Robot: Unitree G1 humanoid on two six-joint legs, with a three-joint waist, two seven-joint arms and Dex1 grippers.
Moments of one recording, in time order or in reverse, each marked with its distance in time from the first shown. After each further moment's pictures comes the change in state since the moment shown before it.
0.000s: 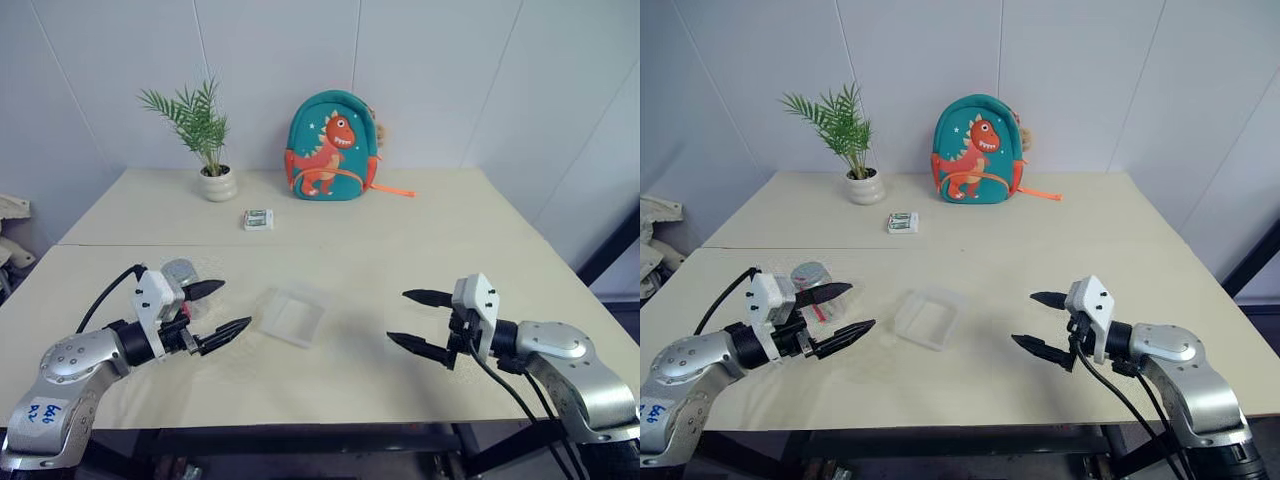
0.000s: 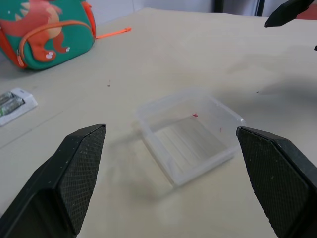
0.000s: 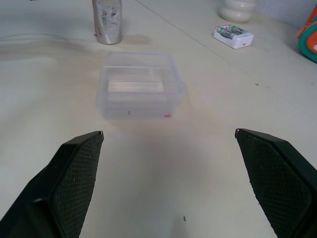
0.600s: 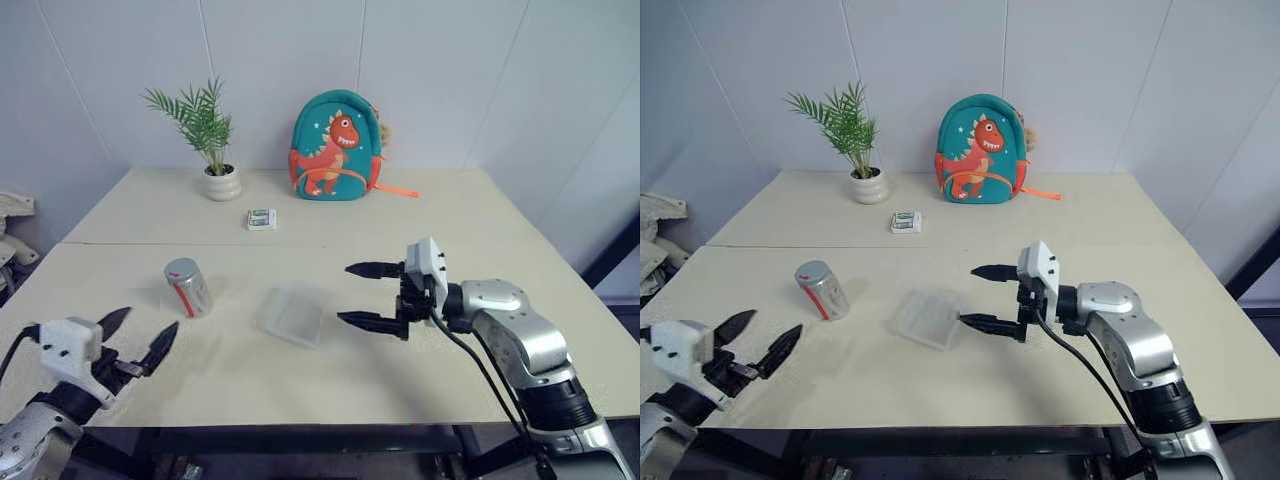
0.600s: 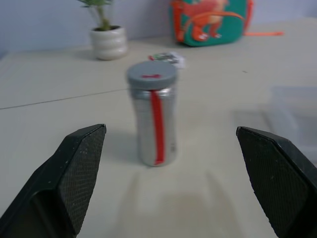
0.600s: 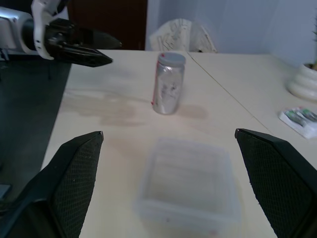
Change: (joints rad) left arm 0.293 -0.269 0.299 -0.146 0.016 -0.044 0.366; right arm -0.324 0.162 0.146 0.124 0.046 0.008 0.115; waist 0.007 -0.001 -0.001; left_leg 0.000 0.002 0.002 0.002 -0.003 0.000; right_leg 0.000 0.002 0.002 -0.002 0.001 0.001
